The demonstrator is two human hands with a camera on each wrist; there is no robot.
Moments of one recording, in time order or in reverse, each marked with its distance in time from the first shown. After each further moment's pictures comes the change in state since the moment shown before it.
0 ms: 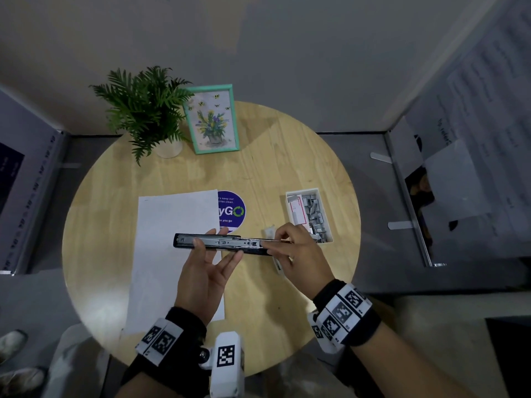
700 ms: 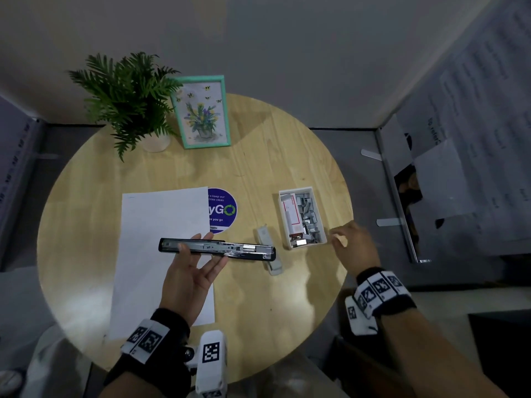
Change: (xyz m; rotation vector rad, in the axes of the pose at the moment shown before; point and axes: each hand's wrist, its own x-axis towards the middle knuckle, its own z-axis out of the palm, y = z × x) left_hand 0.025 -0.002 -0.026 -0.006 0.060 -0.042; right_hand -0.022 0.105 -0.055 -0.248 -0.060 0.650
